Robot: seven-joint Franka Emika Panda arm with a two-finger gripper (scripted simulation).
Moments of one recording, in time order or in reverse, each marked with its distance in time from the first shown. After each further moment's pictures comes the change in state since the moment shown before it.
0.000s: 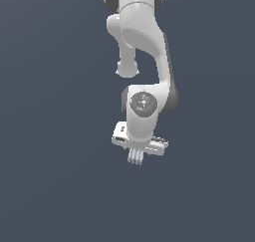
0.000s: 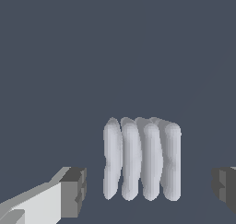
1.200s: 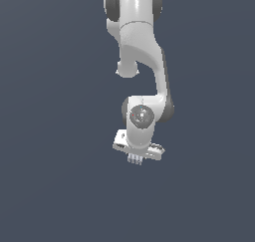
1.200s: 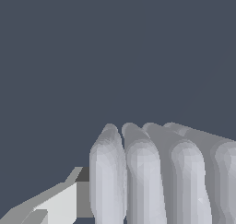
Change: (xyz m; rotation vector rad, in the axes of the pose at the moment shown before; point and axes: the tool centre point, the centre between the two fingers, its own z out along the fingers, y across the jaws) arm 0.001 0.000 0.049 0.000 0.000 0.004
